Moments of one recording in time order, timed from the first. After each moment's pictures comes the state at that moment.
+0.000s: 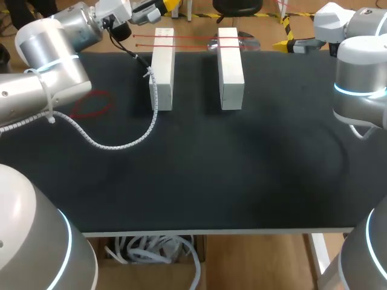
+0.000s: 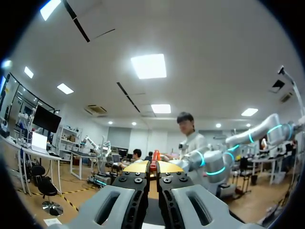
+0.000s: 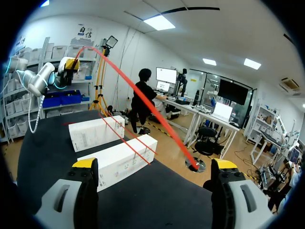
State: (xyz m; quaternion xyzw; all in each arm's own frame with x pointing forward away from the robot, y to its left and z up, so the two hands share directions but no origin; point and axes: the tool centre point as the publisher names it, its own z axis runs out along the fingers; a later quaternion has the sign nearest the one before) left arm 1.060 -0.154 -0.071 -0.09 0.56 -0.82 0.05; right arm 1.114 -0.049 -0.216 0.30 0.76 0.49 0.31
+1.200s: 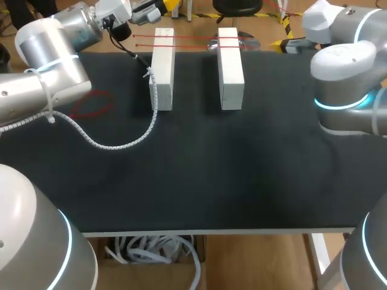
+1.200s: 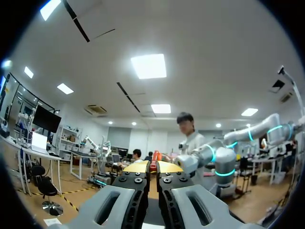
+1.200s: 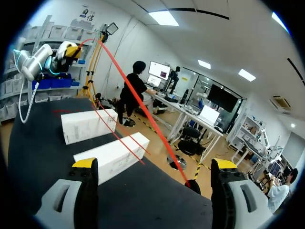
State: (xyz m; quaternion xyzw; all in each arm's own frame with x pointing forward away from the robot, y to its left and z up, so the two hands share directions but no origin) left arm 1.059 -0.154 -0.070 -0.09 0.56 -0.82 0.05; right arm 1.091 -0.032 -0.189 0.30 0.77 0.42 0.38
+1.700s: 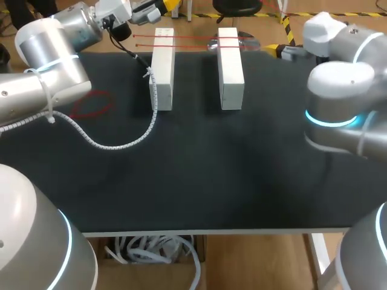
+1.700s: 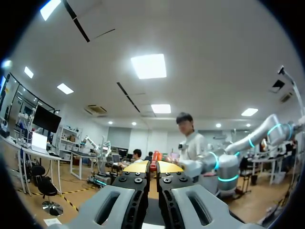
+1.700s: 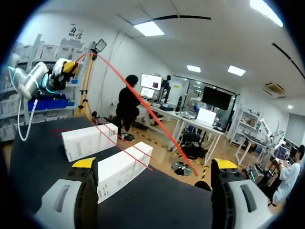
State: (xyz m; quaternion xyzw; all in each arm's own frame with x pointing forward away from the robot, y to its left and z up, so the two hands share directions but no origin) left arm 1.059 -0.154 -0.070 -0.09 0.56 -0.82 0.05; right arm 1.080 -0.034 -0.199 0.34 0.70 0.48 0.39
